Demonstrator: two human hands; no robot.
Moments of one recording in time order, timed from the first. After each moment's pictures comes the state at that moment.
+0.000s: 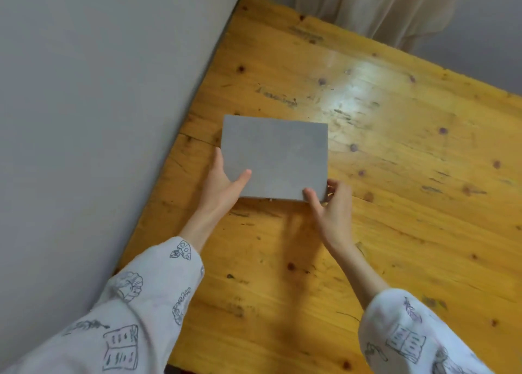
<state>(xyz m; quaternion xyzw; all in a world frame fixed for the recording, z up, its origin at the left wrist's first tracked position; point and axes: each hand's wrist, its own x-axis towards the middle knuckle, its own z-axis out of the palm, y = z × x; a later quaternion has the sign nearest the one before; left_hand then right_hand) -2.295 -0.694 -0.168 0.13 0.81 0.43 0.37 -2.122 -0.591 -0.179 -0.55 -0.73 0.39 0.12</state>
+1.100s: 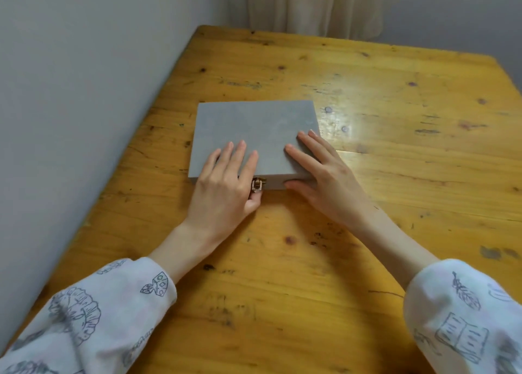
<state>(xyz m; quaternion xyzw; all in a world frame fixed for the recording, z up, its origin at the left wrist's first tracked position) -2.216 -0.734 -0.210 0.63 0.76 0.06 -0.15 -2.069 -0.609 -0.230 -0.26 -0.92 0.20 0.22</state>
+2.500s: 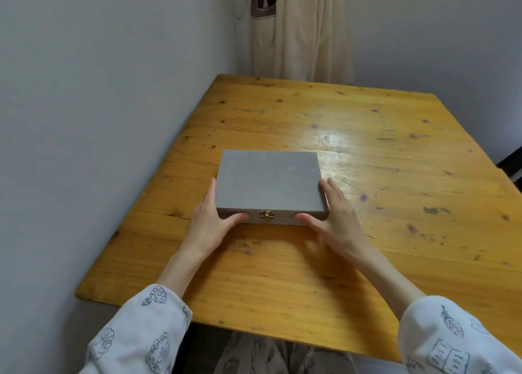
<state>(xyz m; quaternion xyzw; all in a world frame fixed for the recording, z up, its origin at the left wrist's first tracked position) -2.199 -0.850 -0.226 0.41 0.81 0.38 0.16 -1.992 -0.720 -0.232 -0.37 -0.84 0.30 0.27</state>
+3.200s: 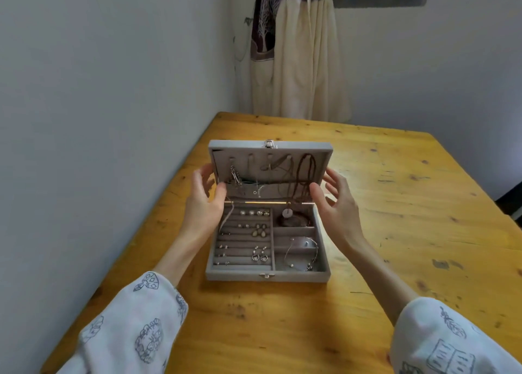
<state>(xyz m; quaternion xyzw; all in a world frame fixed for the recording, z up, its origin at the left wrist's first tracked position) -2.242 -0.767 -0.175 0.38 0.70 0.59 0.13 -2.044 -0.656 -0.181 -0.38 -0.70 0.42 0.44</state>
